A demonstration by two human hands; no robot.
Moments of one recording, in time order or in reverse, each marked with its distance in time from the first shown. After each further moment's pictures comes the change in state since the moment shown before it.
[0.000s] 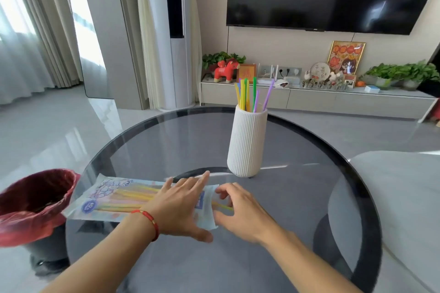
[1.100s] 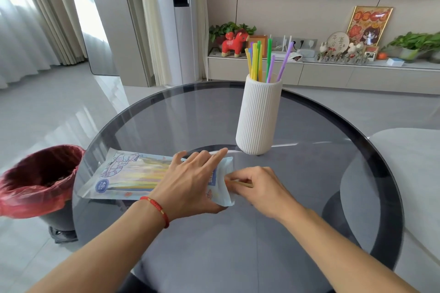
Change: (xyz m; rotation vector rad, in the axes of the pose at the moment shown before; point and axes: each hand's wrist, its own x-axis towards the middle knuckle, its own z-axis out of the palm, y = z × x) left_hand -0.006 0.019 0.004 0.014 0.336 0.056; right_hand 0.003 0.019 -0.004 0.292 -0.012 -0.089
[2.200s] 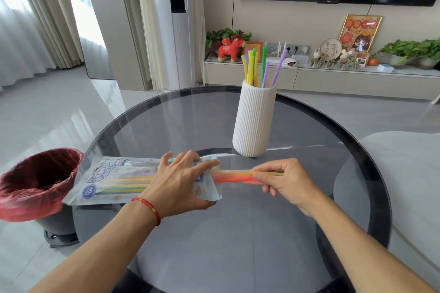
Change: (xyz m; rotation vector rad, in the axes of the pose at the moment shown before) left_hand -0.010 -0.016 -0.003 -0.014 -0.035 -0.067; right_hand -0.015 0.018 -0.052 0.321 0.162 0.200
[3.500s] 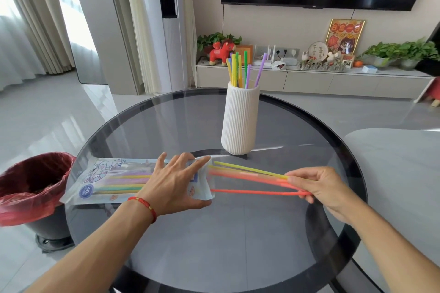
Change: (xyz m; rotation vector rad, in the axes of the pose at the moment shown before) left_hand 0.001 0.006 0.010 -0.008 -0.043 0.018; right_hand -0.047 0.025 -0.088 0.037 0.139 0.115
